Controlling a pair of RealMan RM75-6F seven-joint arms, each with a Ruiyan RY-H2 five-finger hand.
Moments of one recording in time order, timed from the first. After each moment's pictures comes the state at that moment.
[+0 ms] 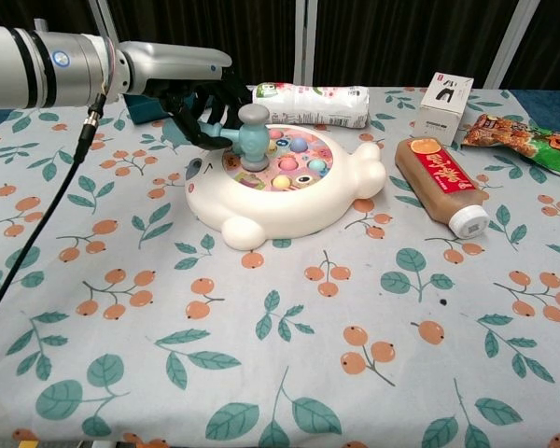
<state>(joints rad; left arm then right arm) -1.04 -1.49 -0.15 -1.24 1.43 0.66 -0.25 0.08 -1.02 0.03 -1.60 -1.60 1.53 0.10</state>
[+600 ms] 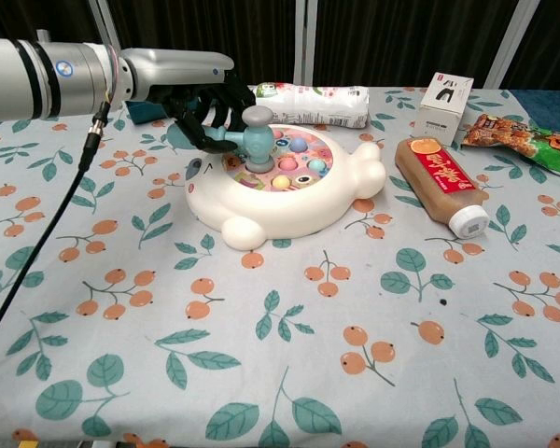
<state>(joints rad) -1.03 -1.52 -0.14 -1.23 1.40 0.69 -0.23 0.08 -1.02 0.03 -1.59 -1.60 1.52 0.12</state>
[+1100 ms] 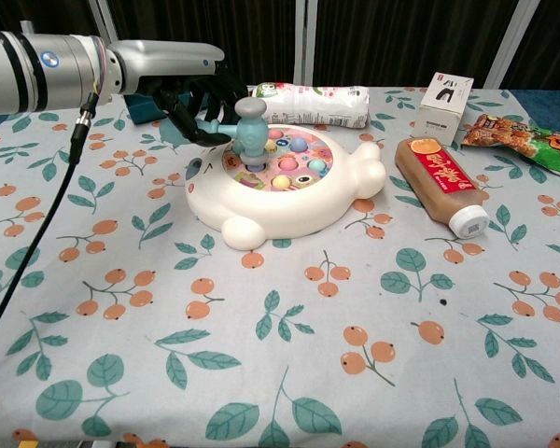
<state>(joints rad) -1.02 -1.49 -0.14 -1.26 1.39 0.70 -0.25 0.07 -1.03 0.03 -1.59 -1.60 1.53 0.12</state>
